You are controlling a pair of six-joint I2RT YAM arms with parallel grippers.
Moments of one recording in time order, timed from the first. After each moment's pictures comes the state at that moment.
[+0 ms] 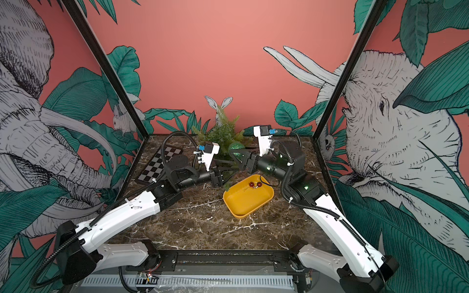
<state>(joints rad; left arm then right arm) -0.84 1.23 1.01 0.22 0.46 -0.42 0.62 1.07 1.27 -0.26 -0.41 0.54</state>
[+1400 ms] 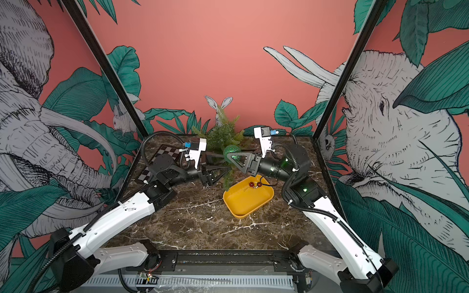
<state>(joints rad) -0.75 1.18 0.97 0.42 0.65 -0.47 0.58 1.04 1.18 -0.04 -0.65 0.76</state>
